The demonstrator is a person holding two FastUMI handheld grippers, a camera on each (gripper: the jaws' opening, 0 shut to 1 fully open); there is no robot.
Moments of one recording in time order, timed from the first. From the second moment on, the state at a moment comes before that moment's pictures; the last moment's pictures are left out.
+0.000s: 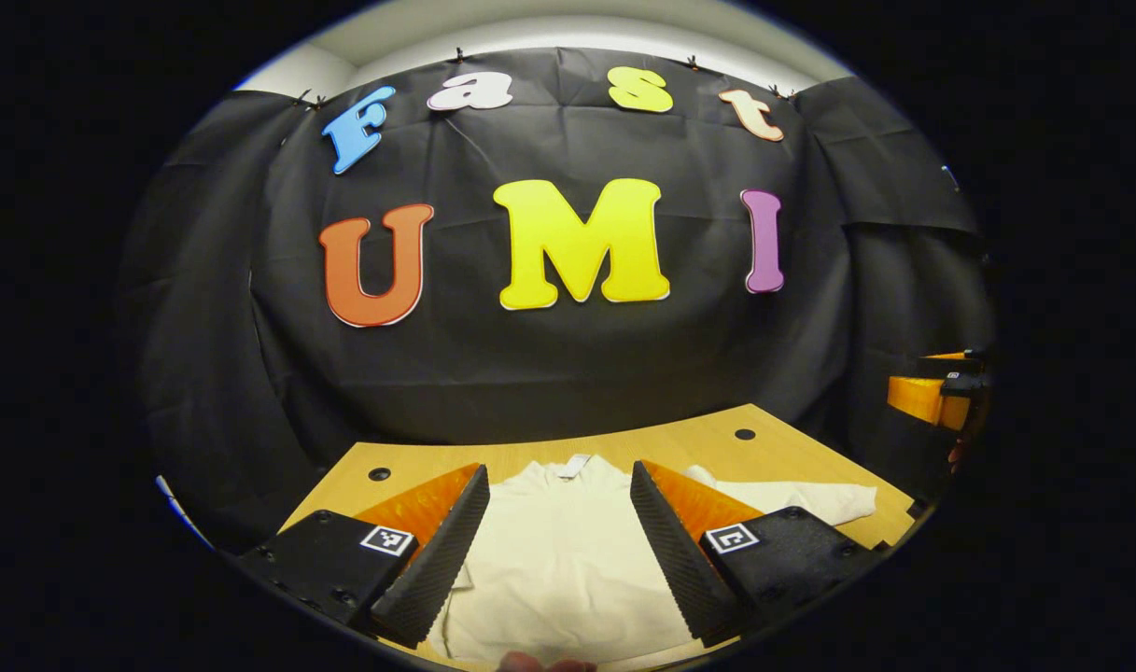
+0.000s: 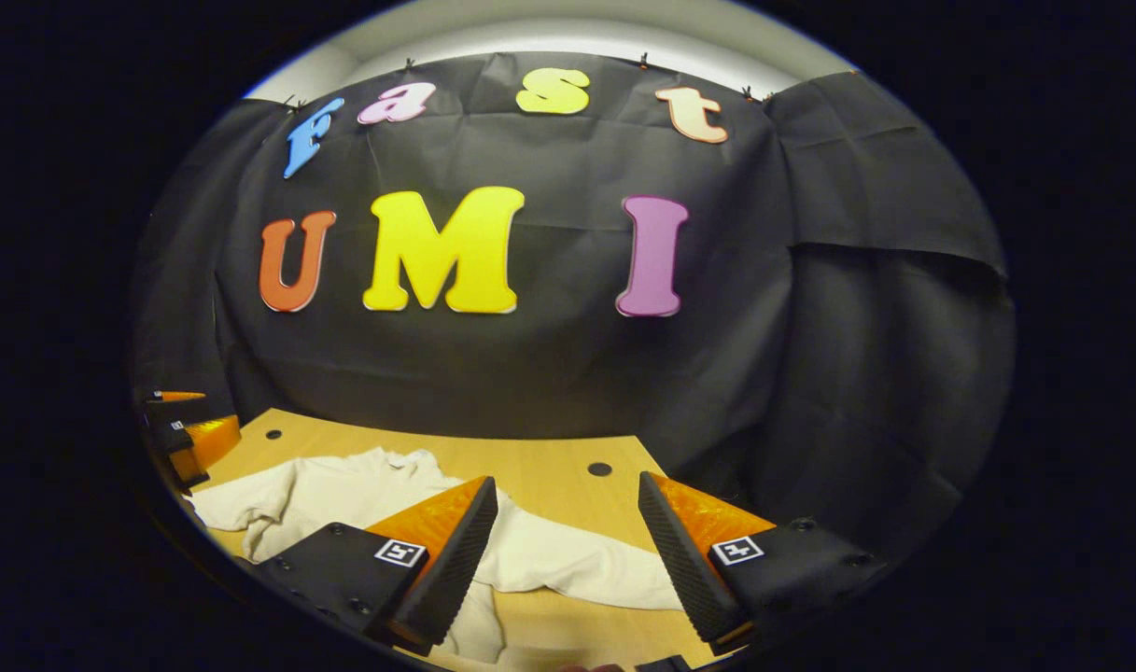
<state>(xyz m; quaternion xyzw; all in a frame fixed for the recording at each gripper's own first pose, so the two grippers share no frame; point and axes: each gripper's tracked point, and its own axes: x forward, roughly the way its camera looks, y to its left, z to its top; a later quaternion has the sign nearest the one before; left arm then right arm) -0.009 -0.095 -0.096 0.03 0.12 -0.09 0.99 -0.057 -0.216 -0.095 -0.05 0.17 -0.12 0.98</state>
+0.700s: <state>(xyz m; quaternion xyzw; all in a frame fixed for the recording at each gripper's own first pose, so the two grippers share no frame) -0.016 -0.142 -0.126 0.06 0.18 -0.11 0.98 -0.074 -0.375 -0.303 0.00 0.41 -0.17 0.89</state>
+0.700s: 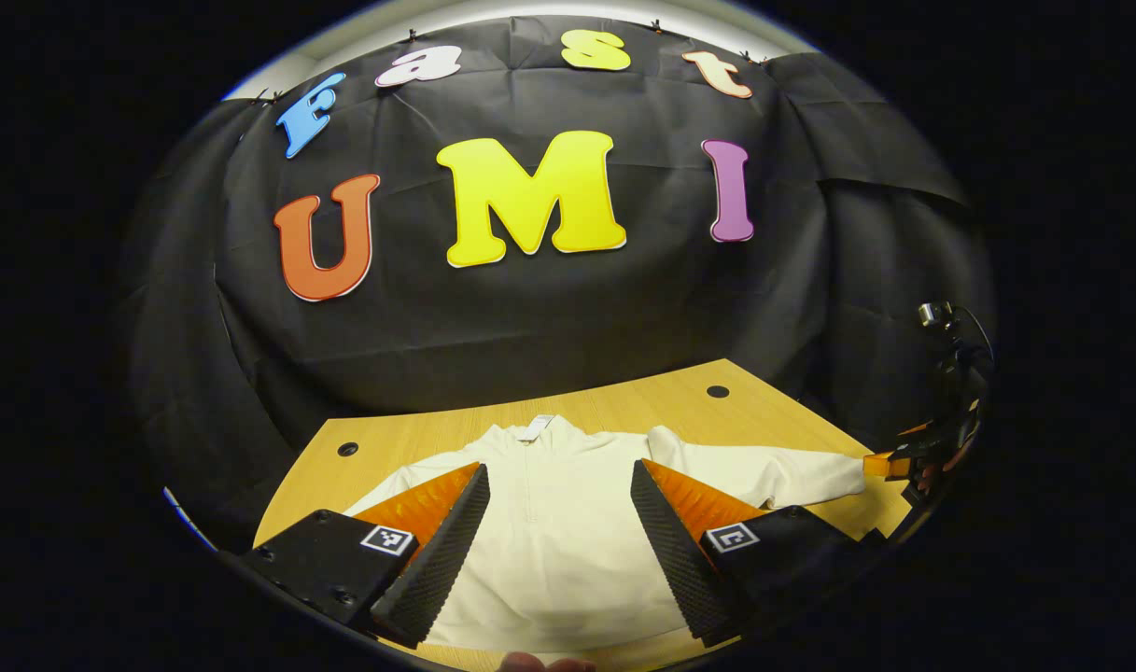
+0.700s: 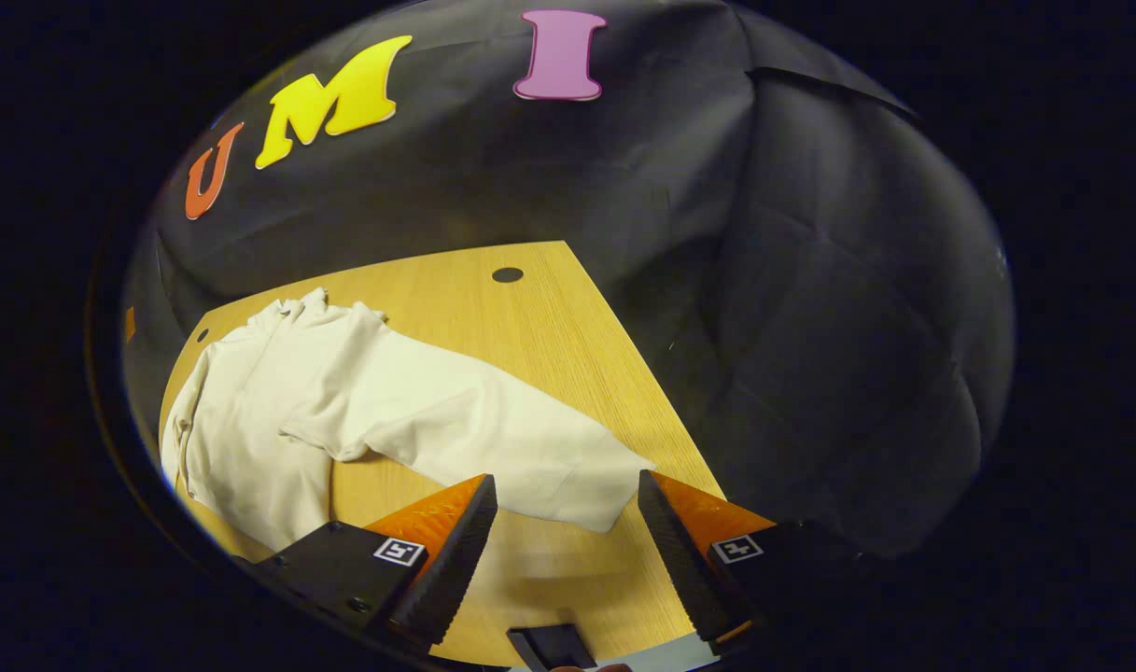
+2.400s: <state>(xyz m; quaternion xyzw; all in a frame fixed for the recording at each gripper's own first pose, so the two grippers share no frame) -0.017 -0.108 -0.134 0.05 0.20 -0.07 0.98 -0.050 -0.398 -0.346 0.15 0.42 -0.20 0.87</state>
